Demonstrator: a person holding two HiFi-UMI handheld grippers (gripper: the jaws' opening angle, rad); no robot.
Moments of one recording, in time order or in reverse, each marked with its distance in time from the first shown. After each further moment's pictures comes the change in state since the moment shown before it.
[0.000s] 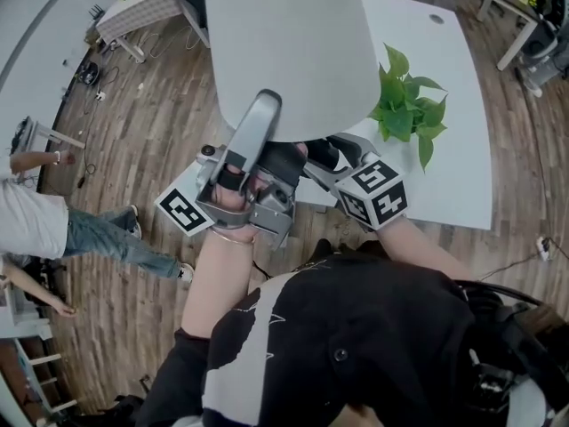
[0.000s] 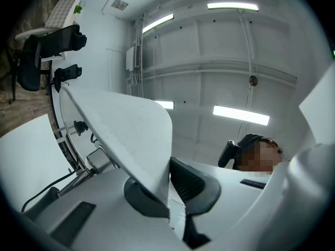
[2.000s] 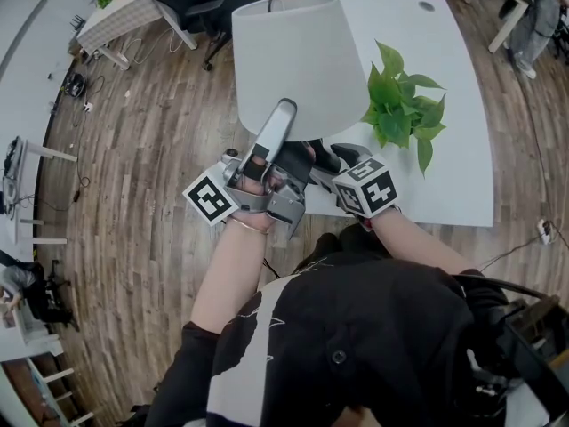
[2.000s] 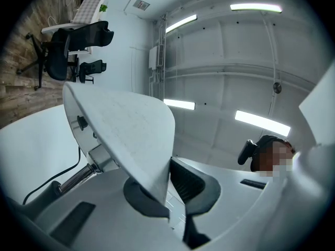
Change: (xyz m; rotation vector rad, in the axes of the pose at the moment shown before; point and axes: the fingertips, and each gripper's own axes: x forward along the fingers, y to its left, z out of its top) left arm -0.023 0.114 -0.027 -0.154 0.003 0.168; right arm 0.037 -0.056 -0.077 0.136 0.191 -0.063
